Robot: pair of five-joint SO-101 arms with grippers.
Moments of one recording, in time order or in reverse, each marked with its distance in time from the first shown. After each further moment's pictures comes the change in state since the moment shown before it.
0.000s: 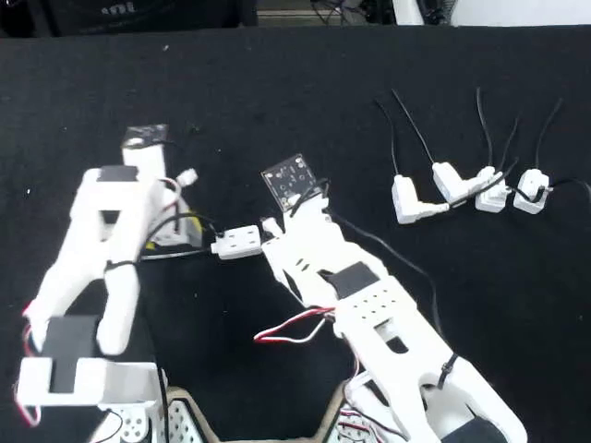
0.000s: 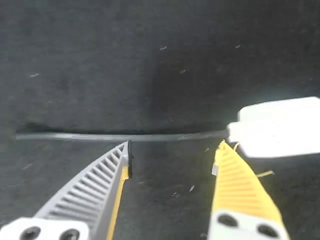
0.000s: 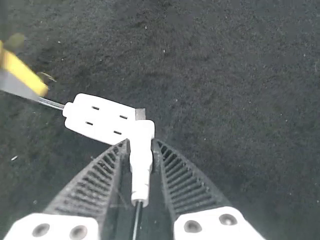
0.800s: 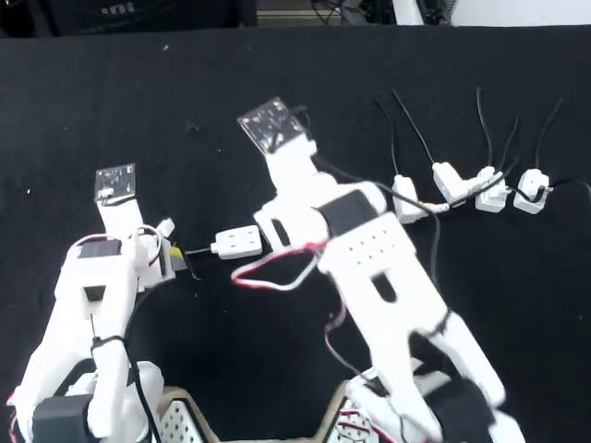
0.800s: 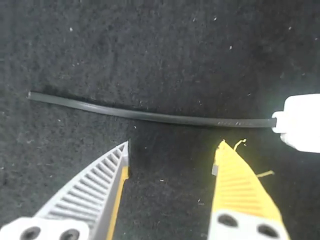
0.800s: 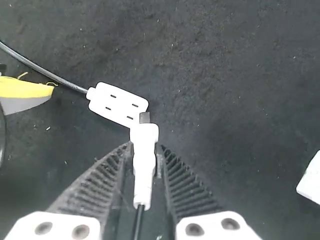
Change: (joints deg) left arm -4.9 -23.6 33.4 -21.2 1.9; right arm 0.0 17.1 -41.3 39.9 3.0
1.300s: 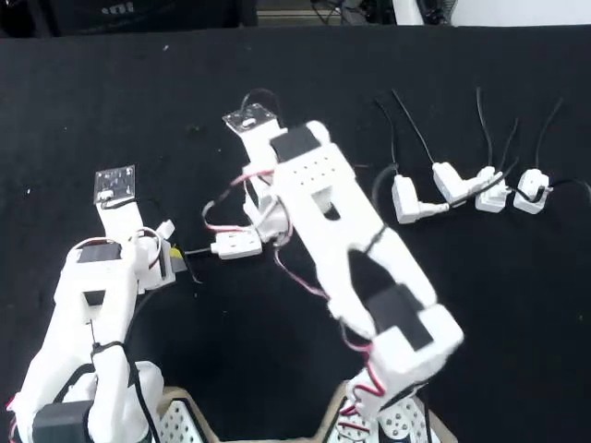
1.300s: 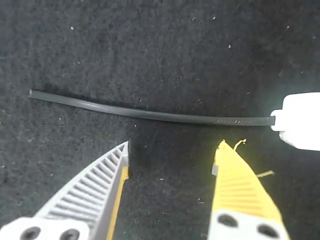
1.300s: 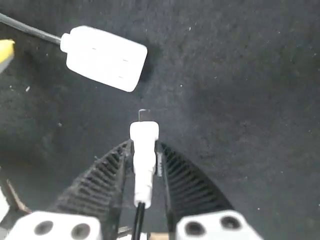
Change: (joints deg) left arm 0.0 -1.8 1.2 -0.1 0.0; right arm -1.1 34.2 -30.8 24.5 -3.2
